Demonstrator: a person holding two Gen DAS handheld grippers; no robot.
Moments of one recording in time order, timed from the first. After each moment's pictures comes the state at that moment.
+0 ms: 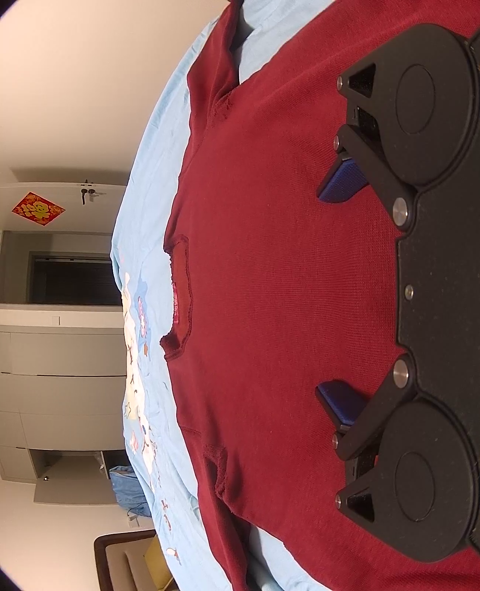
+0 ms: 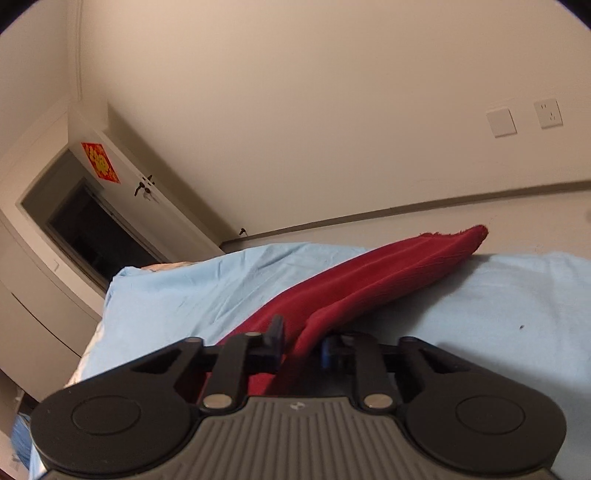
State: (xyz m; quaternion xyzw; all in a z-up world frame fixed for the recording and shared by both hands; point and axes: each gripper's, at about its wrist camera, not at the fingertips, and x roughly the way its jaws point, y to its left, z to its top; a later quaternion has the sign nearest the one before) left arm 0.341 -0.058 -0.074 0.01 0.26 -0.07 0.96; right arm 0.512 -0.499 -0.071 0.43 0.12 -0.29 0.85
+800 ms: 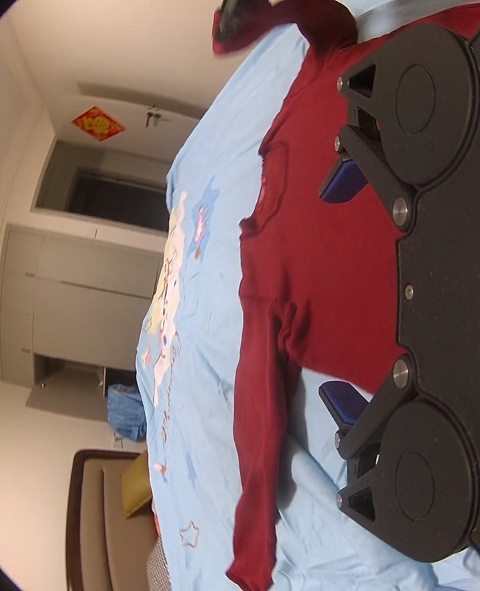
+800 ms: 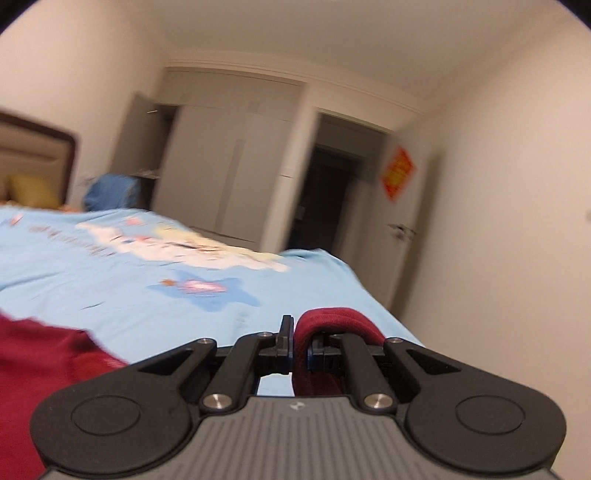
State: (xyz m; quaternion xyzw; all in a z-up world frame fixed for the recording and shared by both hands) left arm 0.321 0.055 0.003 -0.10 0.22 0.04 0.97; right arm 0.601 -0.179 0.060 -0.12 0.07 -0.01 0.99
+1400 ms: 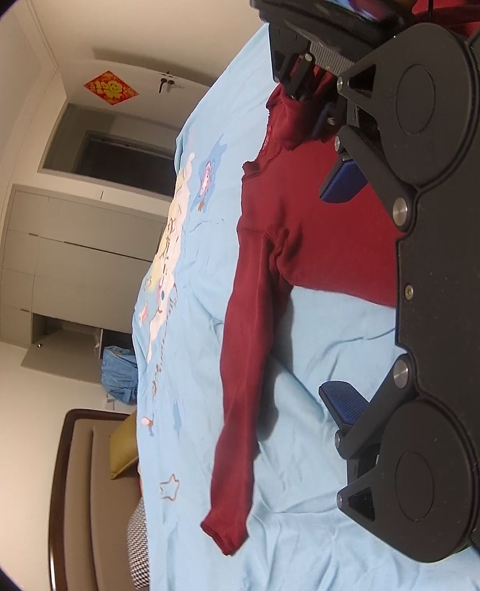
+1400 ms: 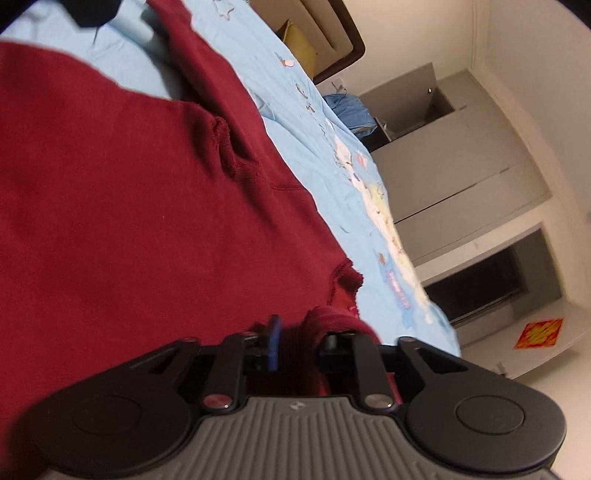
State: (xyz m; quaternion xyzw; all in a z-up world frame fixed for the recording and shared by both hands) left arm 0.296 0.107 -0.011 -0.12 0.22 0.09 0.96; right arm 0.562 0.022 -0.037 -0.50 0.13 0.19 0.84
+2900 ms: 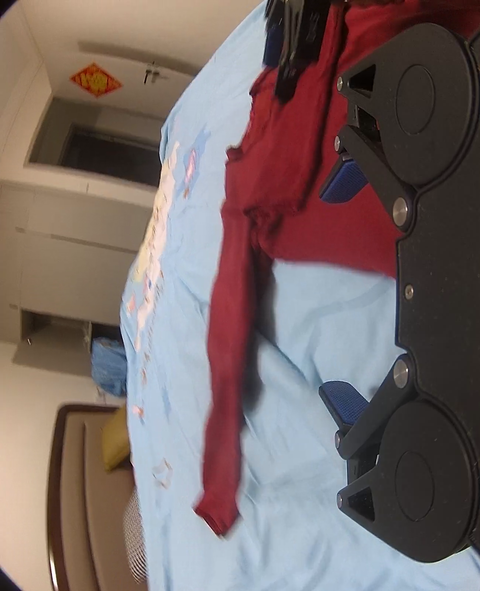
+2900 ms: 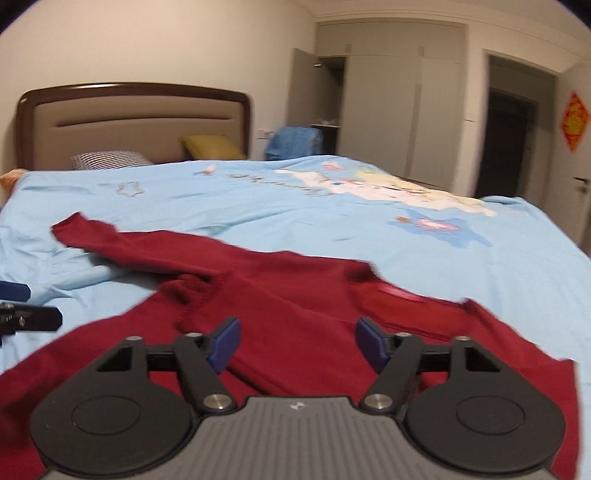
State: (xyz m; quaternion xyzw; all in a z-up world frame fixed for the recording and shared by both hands) left arm 0.294 0.111 -0.011 -0.10 0.24 0.09 0.96; right arm 0.523 -0.076 0.031 -0.09 0.19 0.25 0.94
